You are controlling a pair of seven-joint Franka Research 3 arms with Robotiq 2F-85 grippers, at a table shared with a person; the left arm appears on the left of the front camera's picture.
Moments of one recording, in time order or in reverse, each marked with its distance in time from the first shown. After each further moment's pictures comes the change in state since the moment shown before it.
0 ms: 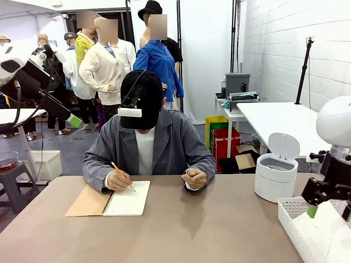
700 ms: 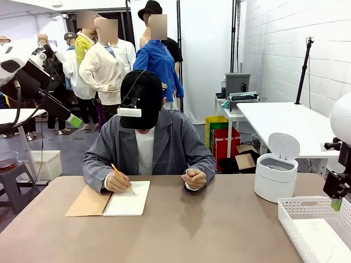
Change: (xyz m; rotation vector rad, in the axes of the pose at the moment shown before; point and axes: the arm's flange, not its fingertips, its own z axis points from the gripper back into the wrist) left arm 0.000 0.000 0.000 0.000 0.000 0.000; right arm -0.017 -0.011 0.042 -0.166 -0.099 0.060
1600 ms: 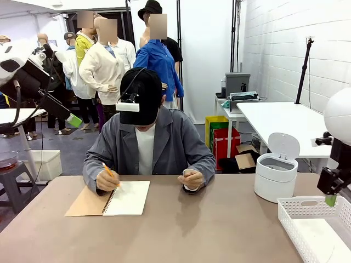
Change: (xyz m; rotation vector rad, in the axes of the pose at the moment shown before) left arm 0.000 0.000 0.000 0.000 0.000 0.000; right arm 0.001 0.034 0.021 -0.047 -0.025 0.158
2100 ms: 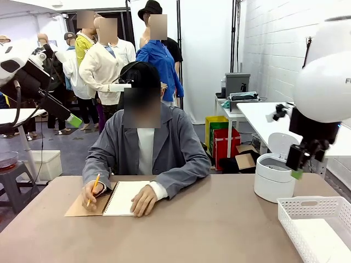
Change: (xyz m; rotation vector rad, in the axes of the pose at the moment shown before) left arm 0.000 0.000 0.000 0.000 0.000 0.000; right arm 0.024 0.093 0.087 -0.085 -0.179 0.433
